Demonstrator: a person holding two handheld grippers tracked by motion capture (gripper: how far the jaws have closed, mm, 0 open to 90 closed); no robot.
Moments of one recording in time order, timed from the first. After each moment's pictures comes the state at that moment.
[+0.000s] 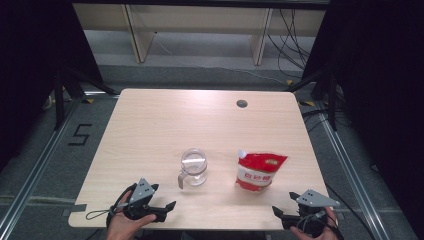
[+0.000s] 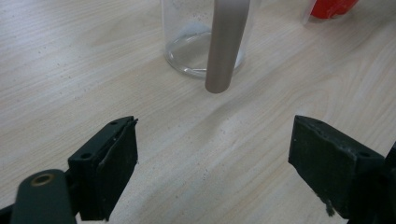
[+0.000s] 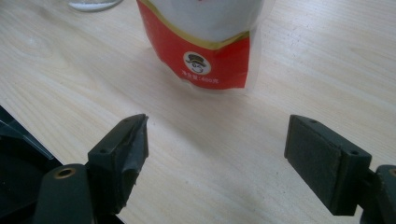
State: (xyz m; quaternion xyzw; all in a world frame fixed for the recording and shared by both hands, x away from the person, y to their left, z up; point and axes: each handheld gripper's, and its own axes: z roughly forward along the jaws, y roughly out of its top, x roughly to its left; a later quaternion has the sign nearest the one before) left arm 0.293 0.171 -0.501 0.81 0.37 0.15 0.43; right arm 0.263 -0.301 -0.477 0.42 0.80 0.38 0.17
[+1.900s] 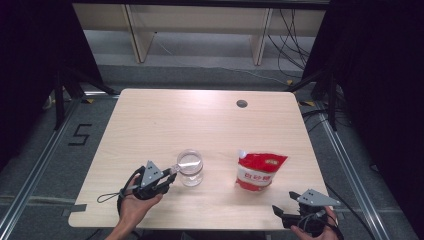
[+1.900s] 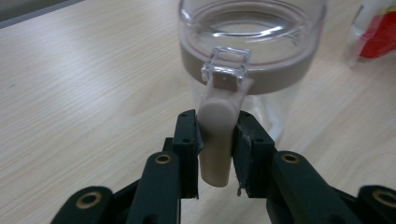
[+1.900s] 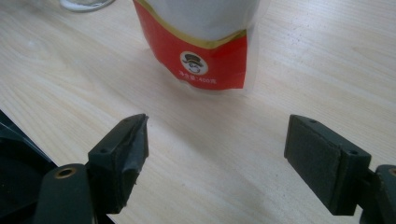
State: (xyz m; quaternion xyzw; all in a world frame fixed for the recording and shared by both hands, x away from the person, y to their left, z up) left arm 0.336 0.157 -0.484 0.79 0.35 0.24 0.44; right arm 0.266 -0.304 -0.481 0.42 0.80 0.39 0.17
